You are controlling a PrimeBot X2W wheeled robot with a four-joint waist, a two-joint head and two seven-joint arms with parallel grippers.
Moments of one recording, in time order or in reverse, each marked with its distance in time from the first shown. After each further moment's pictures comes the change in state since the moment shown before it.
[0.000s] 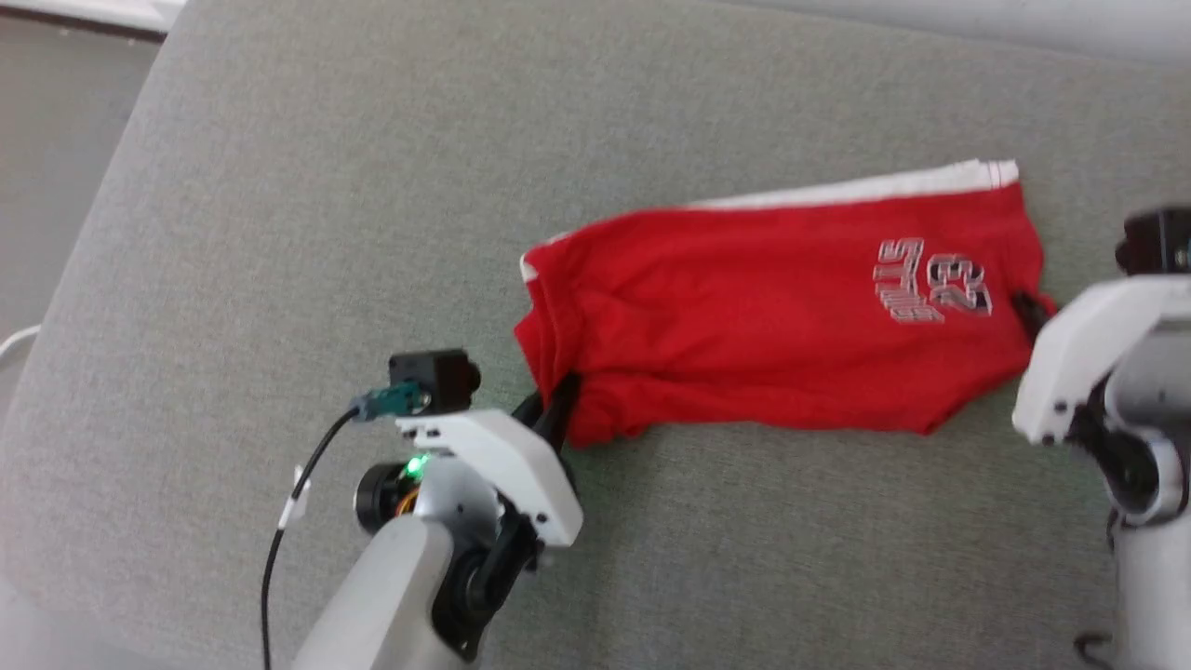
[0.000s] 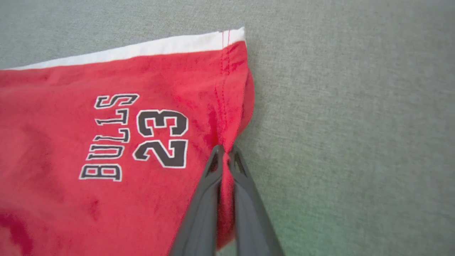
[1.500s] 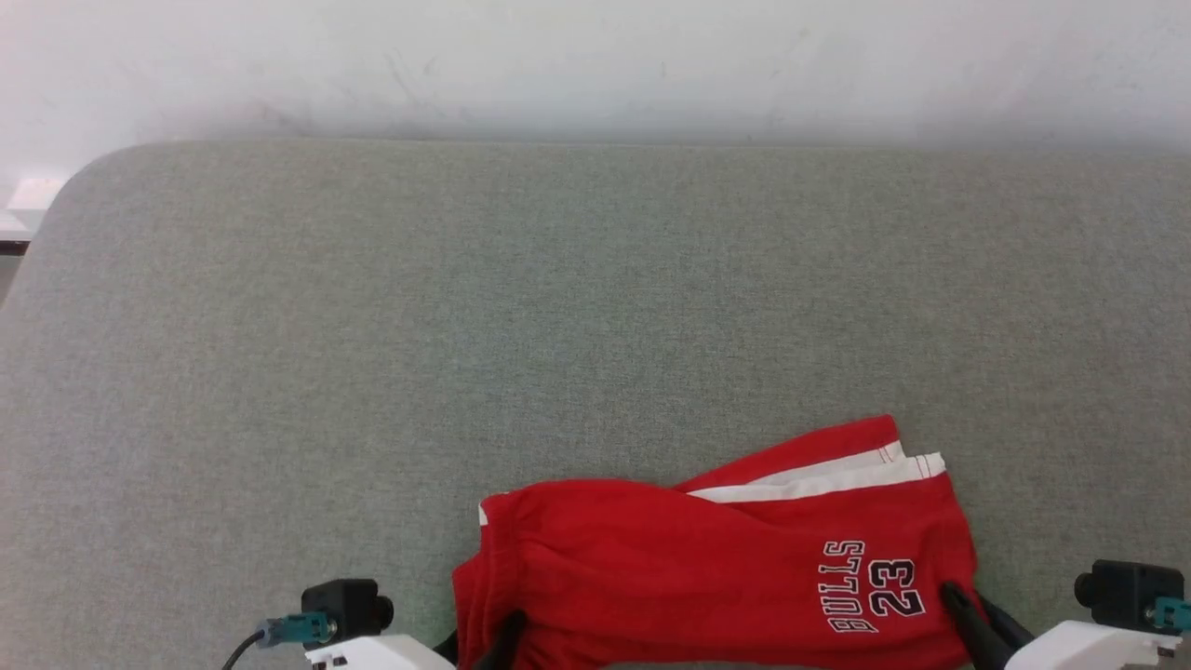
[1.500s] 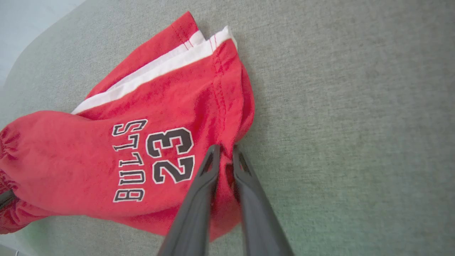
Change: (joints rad) left arm 0.496 0.166 0.057 -0.291 -0.150 0.076 0.128; right arm 0.646 0.074 0.054 -0.180 0.289 0.000 -0.294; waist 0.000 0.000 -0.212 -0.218
